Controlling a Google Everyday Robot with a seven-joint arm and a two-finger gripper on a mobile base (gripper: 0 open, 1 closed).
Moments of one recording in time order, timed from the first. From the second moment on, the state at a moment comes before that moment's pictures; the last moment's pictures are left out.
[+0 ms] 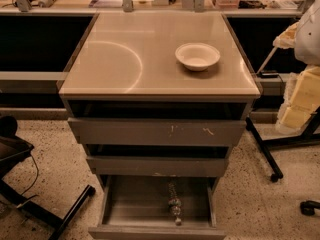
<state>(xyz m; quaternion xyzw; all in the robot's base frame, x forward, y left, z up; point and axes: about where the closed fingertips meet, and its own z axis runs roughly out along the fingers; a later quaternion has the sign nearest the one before) 0.438 -0.217 0.976 -0.60 0.78 -0.03 0.16</state>
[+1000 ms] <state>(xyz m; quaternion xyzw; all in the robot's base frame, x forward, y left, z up) 0.434 -0.211 0.882 -0.62 0.76 0.04 0.19</state>
